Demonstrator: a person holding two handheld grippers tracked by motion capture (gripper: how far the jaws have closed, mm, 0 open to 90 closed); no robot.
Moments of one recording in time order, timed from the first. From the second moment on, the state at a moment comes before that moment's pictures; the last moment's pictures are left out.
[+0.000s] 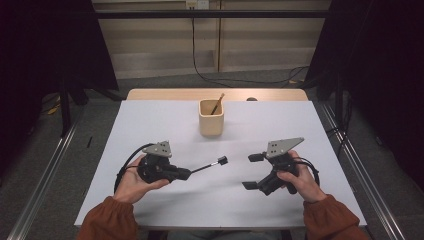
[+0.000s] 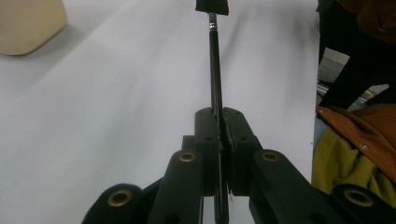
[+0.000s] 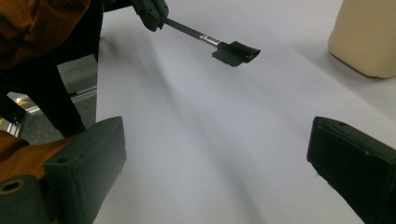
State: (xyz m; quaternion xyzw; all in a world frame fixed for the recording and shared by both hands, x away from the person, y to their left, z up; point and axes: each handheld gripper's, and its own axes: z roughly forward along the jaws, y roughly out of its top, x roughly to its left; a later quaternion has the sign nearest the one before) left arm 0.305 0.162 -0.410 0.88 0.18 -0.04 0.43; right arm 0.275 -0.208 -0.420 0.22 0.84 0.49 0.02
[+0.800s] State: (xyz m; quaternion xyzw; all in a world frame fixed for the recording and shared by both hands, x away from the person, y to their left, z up) left arm 0.294 0.170 -0.411 0.84 0.19 -0.01 0.51; right arm 0.261 -0.209 -0.430 0.25 0.77 0.58 0.05
